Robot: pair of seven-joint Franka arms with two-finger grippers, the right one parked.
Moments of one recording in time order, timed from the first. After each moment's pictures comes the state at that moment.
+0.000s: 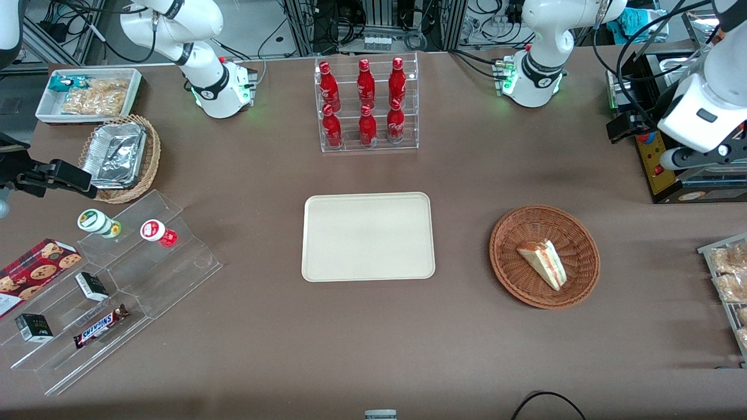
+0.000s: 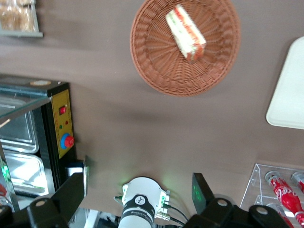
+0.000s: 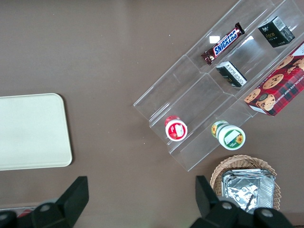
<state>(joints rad) 0.10 0.08 -0.26 -1.41 0.11 1.20 -0.29</state>
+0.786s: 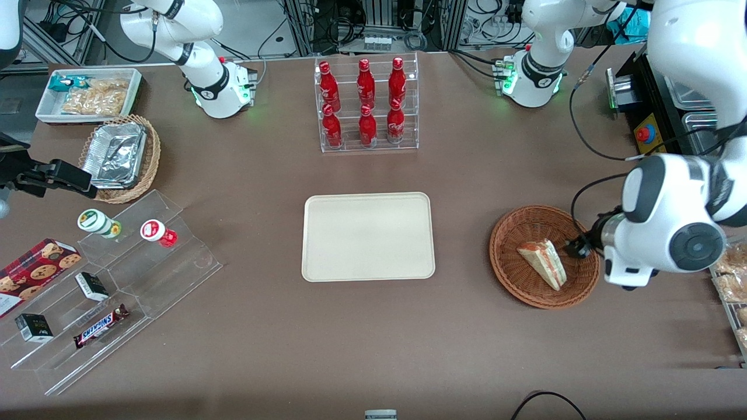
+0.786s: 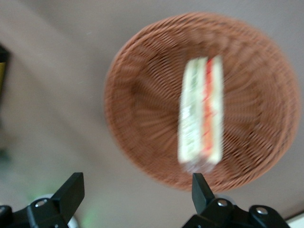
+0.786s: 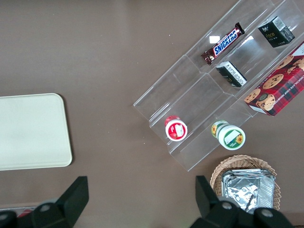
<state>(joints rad) 0.09 0.51 -0.25 -1.50 0.14 1.65 -0.87</state>
